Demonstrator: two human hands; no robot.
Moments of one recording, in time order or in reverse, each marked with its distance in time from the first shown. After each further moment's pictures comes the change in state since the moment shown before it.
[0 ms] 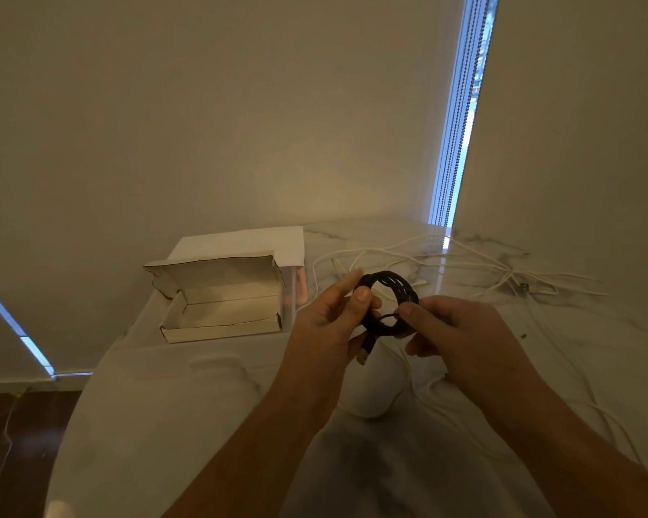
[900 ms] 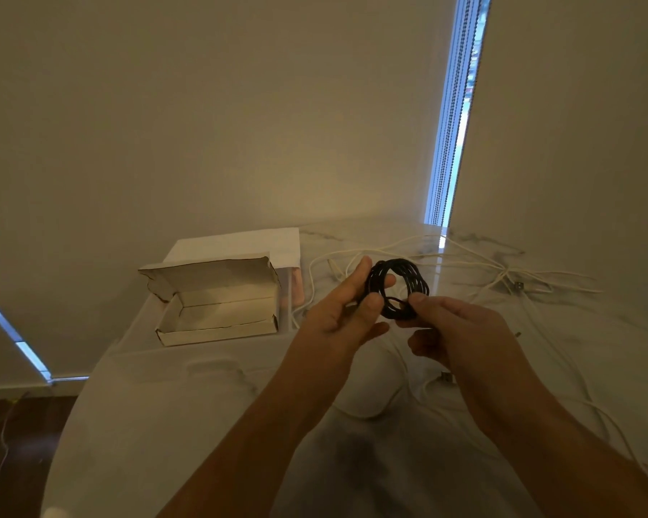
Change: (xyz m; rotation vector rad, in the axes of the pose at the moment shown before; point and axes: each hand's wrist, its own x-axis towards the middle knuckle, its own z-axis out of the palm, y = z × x) left_hand -0.002 0.003 0.002 0.202 -0.151 0.119; right_hand -0.002 0.004 0.004 0.318 0.134 0.210
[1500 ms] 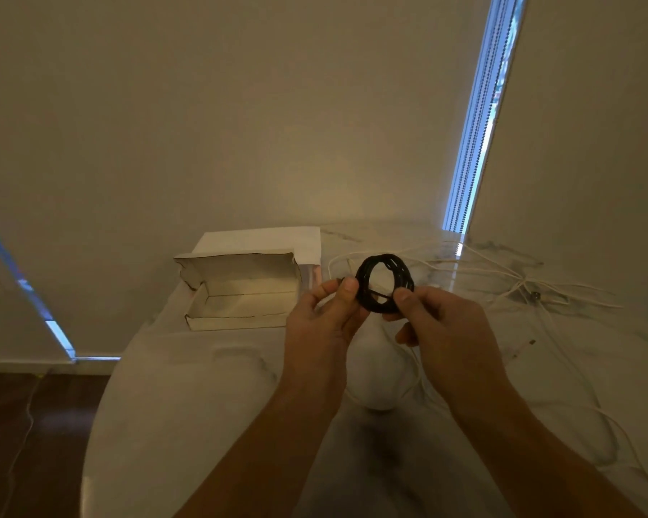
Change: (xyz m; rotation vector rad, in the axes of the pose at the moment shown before) left_hand -0.005 0.006 -0.006 -0.584 0.464 -0.117; right_hand -0.003 -0.006 0.034 -0.323 0.012 -0.325
